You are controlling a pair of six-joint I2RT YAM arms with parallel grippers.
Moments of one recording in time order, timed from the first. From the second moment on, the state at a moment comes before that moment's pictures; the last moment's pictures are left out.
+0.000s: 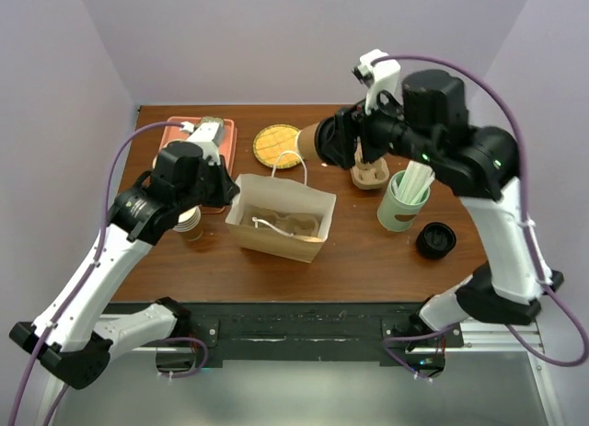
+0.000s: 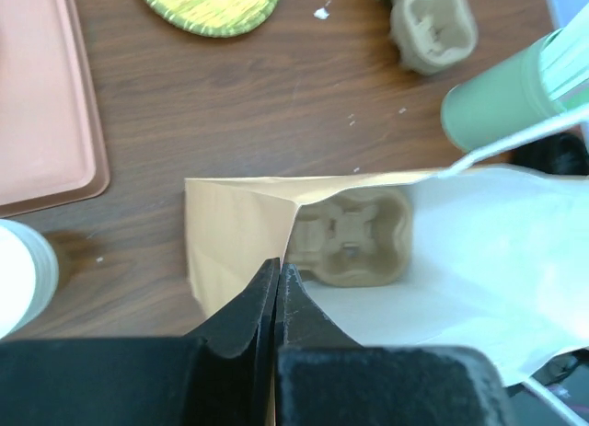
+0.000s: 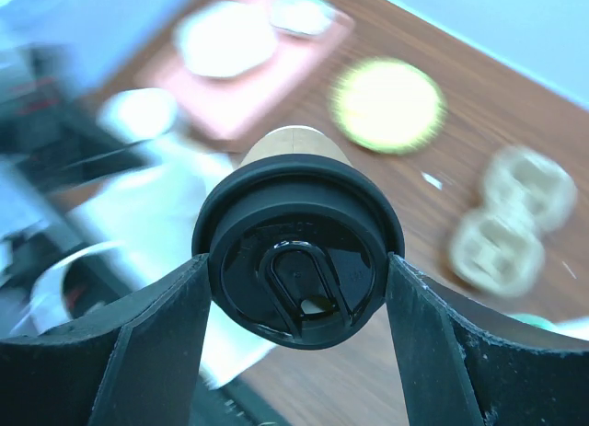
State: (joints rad) left arm -0.54 1.06 1.33 -0.86 -0.04 -0.42; right arm 0.69 1.53 2.30 -1.22 0.02 0.11
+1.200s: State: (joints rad) left arm -0.54 0.90 1.11 -0.68 0.07 -0.47; right arm 1.03 1.46 2.13 -1.07 -0.05 -0.10
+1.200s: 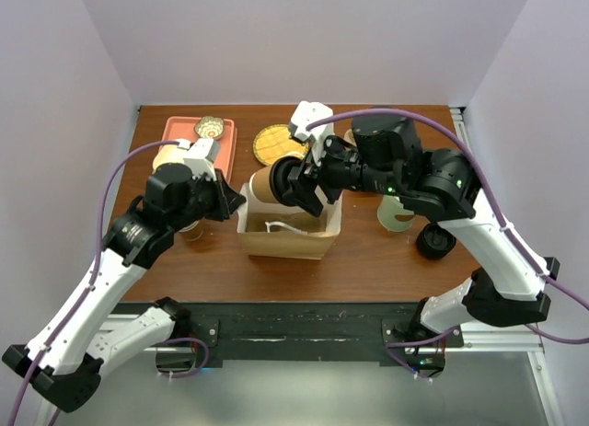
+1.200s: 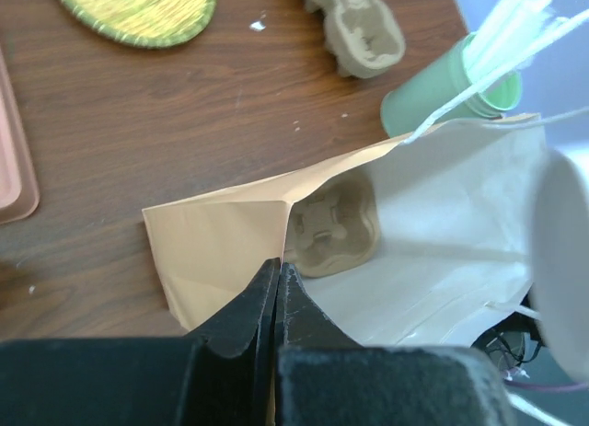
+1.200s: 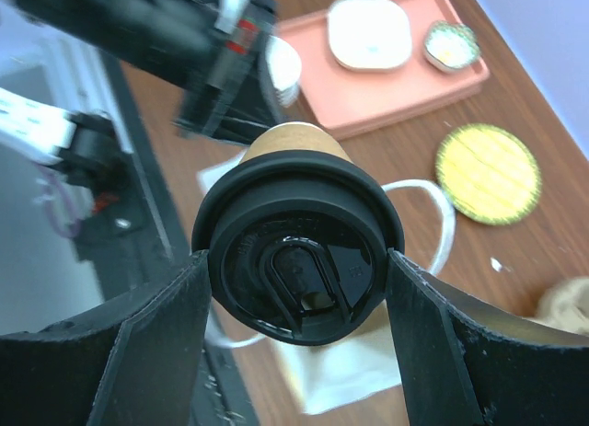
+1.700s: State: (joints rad) left arm -0.54 0.76 0.94 -0.46 0.16 -0.41; right arm 1.27 1.49 1.92 -1.13 0.28 -0.20
